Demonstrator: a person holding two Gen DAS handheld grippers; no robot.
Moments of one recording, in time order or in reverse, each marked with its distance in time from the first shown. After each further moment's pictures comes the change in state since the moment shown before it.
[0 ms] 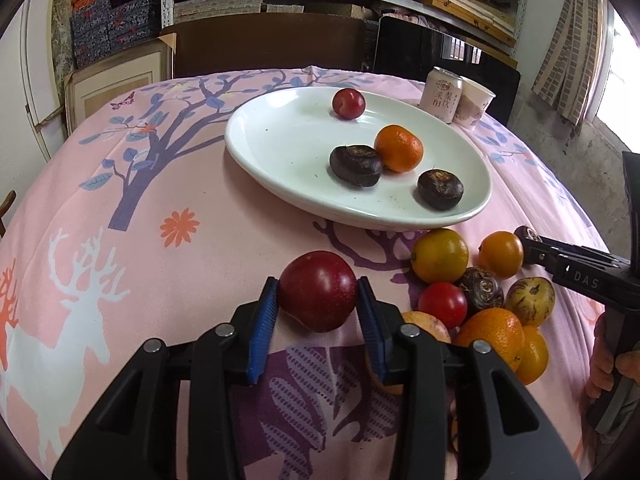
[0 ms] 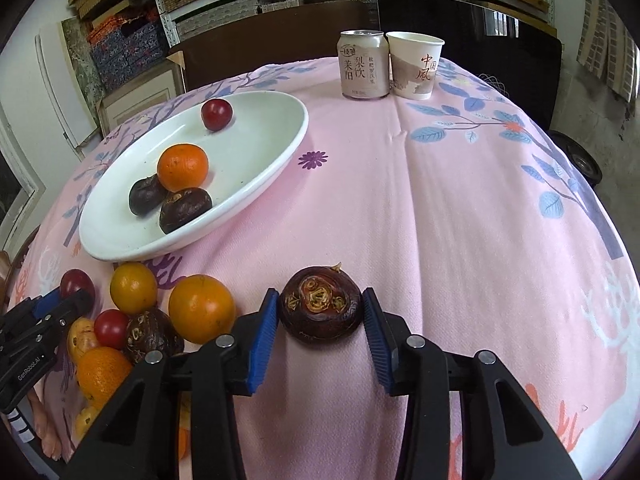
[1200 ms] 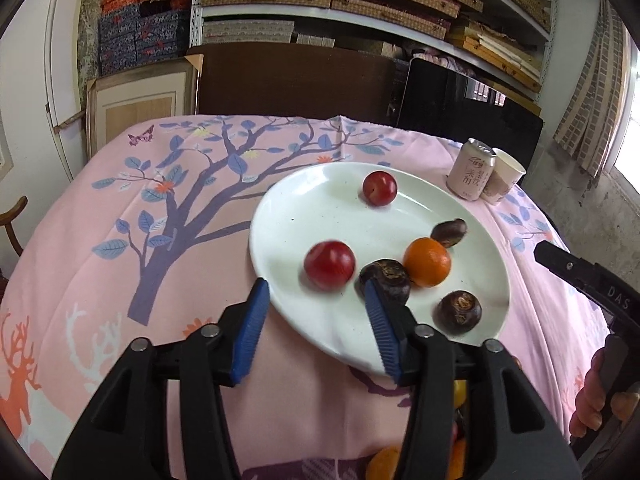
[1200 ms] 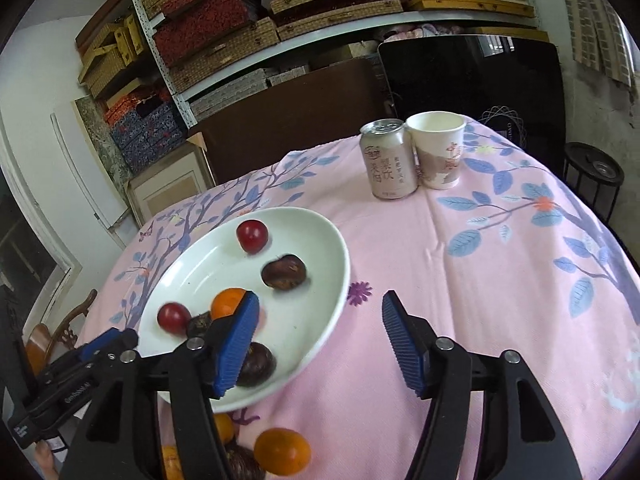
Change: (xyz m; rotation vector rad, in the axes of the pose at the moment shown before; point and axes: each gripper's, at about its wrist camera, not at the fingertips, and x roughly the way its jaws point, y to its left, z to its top) left arm -0.002 0.014 0.073 -0.088 -0.111 0.056; right arm -0.020 0.004 0.068 0.128 -0.220 0.142
